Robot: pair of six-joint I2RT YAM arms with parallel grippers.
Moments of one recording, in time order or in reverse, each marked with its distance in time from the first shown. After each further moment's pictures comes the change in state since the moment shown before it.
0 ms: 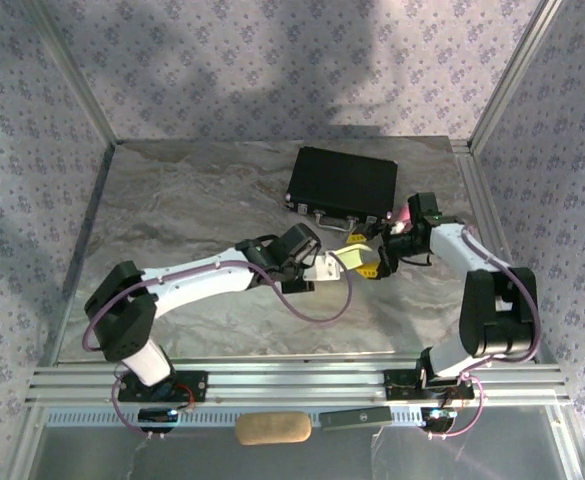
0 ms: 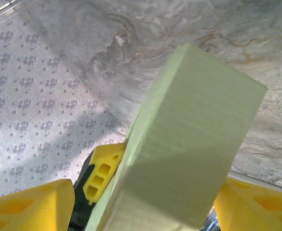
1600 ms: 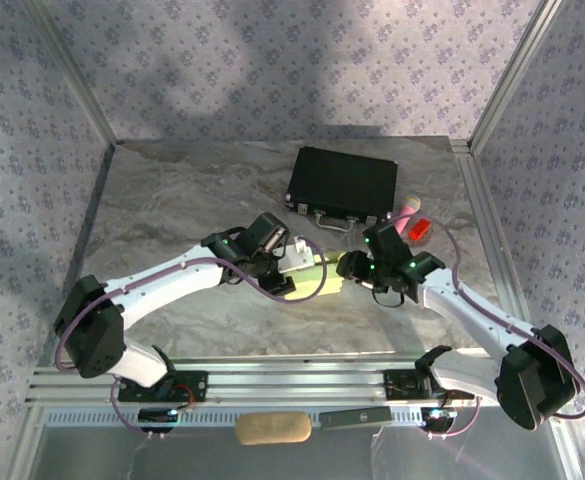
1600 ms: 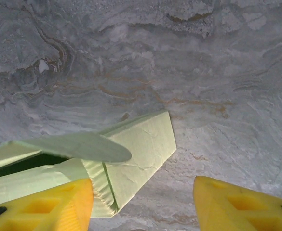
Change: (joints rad) left arm 0.109 -0.144 -0.109 -0.051 0.124 -0.156; right arm 0.487 -0.319 -0.205 0.175 0.865 -0.074
